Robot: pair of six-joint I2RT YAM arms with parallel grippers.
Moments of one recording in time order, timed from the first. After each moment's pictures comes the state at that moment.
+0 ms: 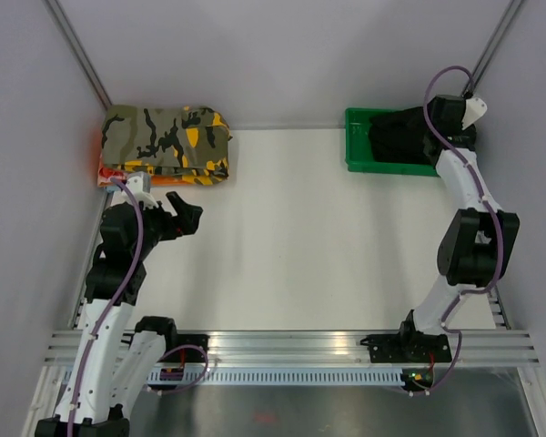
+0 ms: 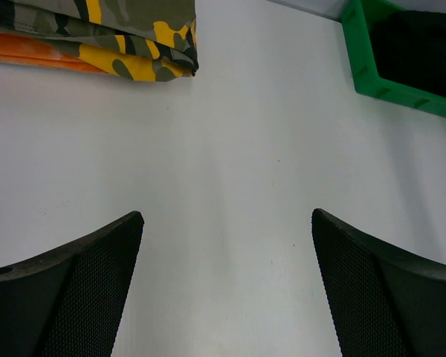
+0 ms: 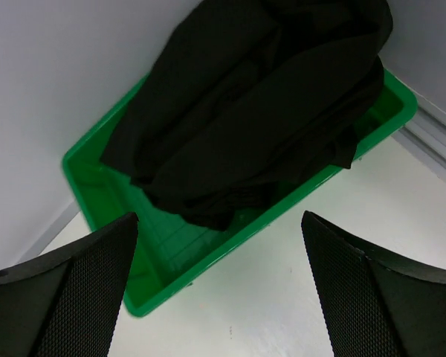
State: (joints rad) left arm -0.09 0.66 0.80 -0.46 0.16 -0.36; right arm -0.09 1.74 1.54 -0.28 0.34 0.61
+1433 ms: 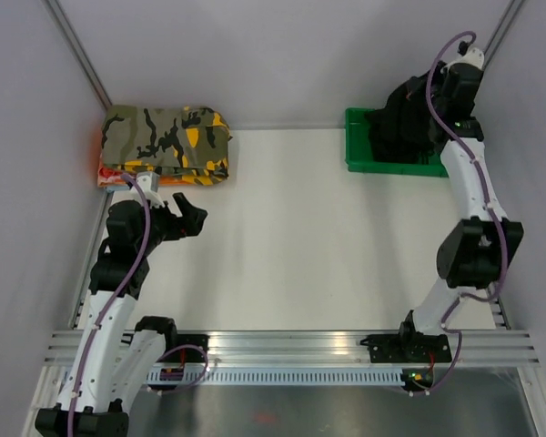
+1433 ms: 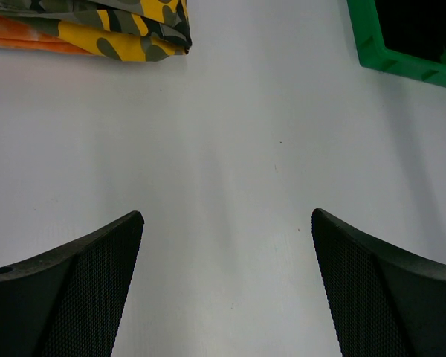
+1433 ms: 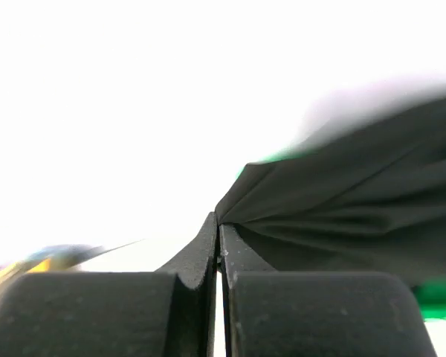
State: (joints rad) left arm -0.09 0.71 0.78 -0.45 0.20 -0.33; right arm -0.11 1.85 1.77 -0.10 -0.08 0.52
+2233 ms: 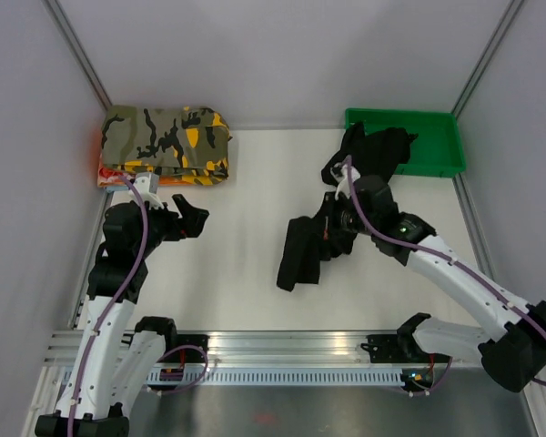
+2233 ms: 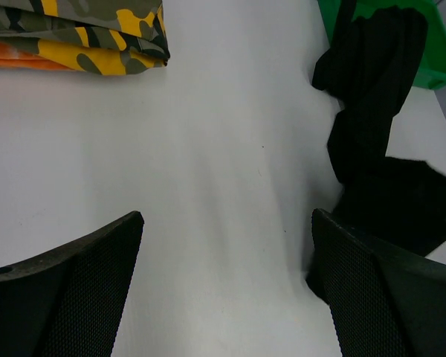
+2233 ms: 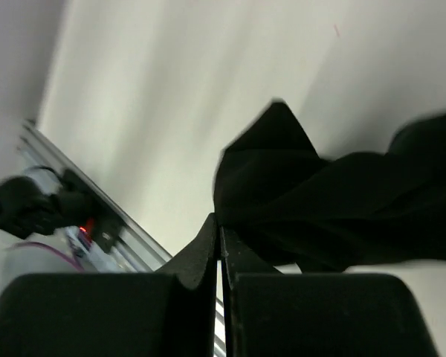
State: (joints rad) left arm -0.09 0.67 0.78 -0.43 0.26 -0.33; right arm 0.59 1.12 1.00 -0.34 -0.30 0.53
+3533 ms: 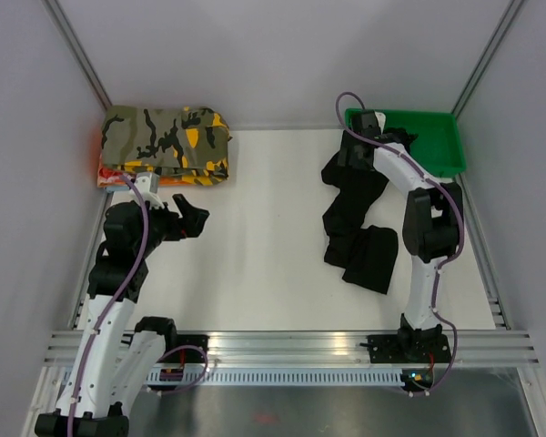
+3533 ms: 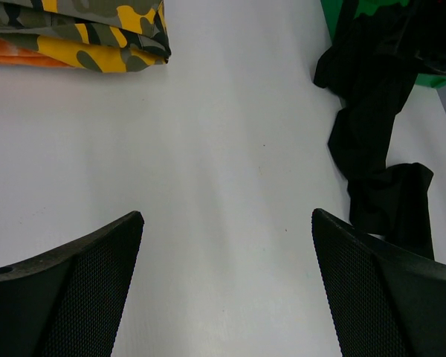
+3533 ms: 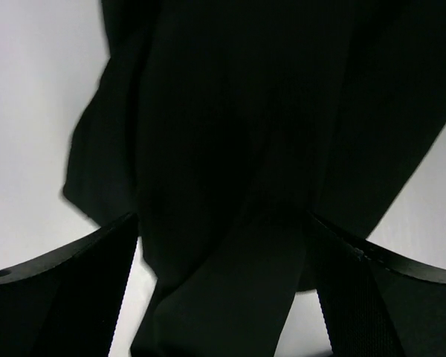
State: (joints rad) left arm -0.09 0.69 0.78 -0.43 0.26 -0.33; right arm 0.22 2.02 1.70 -0.55 0.31 0.36
